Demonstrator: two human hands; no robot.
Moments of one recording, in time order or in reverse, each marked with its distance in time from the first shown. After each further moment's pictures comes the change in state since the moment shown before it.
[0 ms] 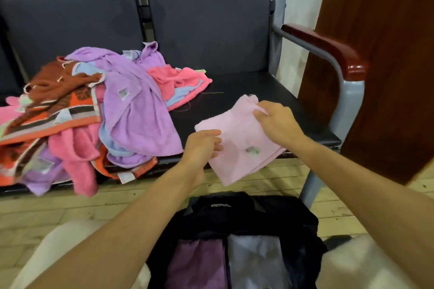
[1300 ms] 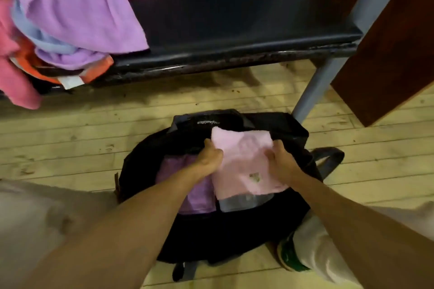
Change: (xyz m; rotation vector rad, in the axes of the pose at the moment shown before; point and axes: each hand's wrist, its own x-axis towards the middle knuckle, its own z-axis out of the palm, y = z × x) left_hand -0.015 -0.246 0.034 0.645 -0.263 -0.408; right_hand -0.185 0.181 0.138 0.072 -0.457 0.518
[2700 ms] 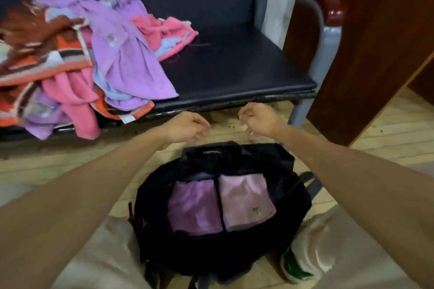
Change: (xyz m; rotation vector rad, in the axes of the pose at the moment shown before) left_hand -0.113 0.084 -0.164 0.091 -0.064 0.426; right_hand -0.051 -0.172 -0.093 0.103 0.064 -0.261
